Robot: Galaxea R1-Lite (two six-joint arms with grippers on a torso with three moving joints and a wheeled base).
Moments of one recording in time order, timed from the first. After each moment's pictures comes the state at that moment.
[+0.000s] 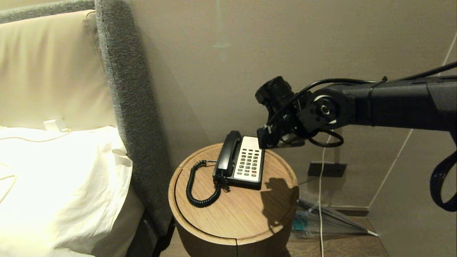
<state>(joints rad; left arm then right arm) -0.32 0.62 -0.65 -0.10 0.00 -0.60 0.64 2.15 -1.81 0.53 -0.39 0.39</state>
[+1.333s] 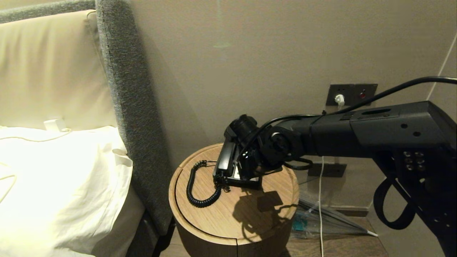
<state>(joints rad) -0.32 0.60 -0.60 -0.10 -0.02 -0.60 0.75 2.30 -1.82 0.56 -0.43 0.42</state>
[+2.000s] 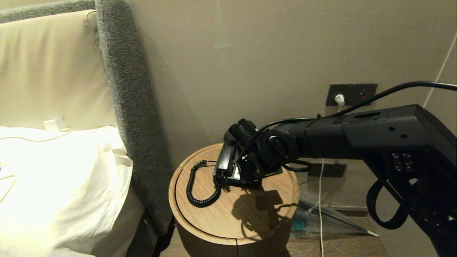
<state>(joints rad) -0.32 0.60 -0.59 -0.10 -0.02 -0.60 0.75 2.32 -1.82 0.57 -0.45 0.42</state>
